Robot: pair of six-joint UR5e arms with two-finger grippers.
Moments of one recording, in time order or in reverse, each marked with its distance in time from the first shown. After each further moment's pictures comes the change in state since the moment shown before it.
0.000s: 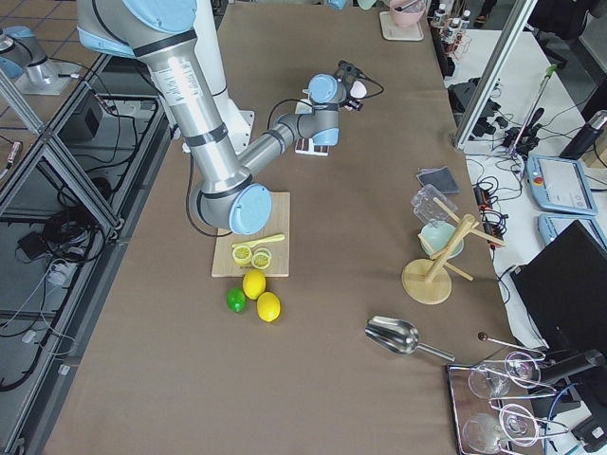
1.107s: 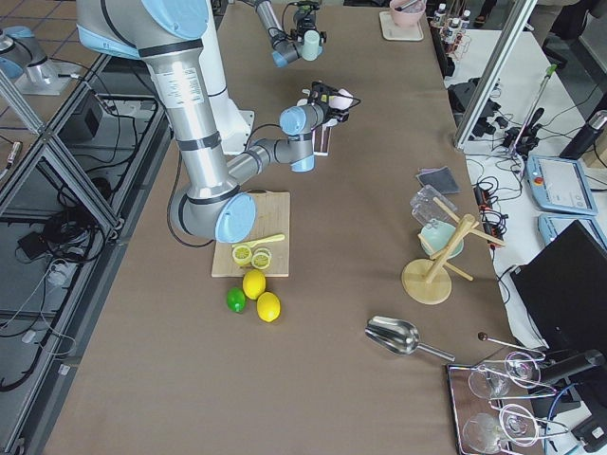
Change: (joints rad) left arm 0.711 -0.056 0.030 -0.387 0.531 0.234; right arm -0.146 -0.081 -0.083 0.331 -0.353 -0.167
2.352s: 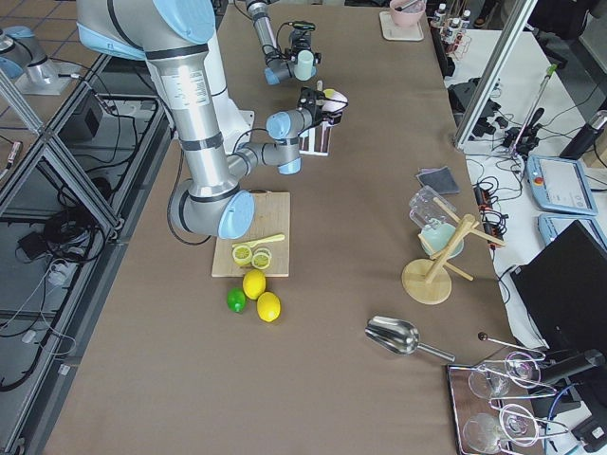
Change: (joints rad) left arm 0.095 -0.135 0.114 -0.016 0.051 0.033; right arm -0.113 0.013 -0.046 0.045 -0.205 -0.079
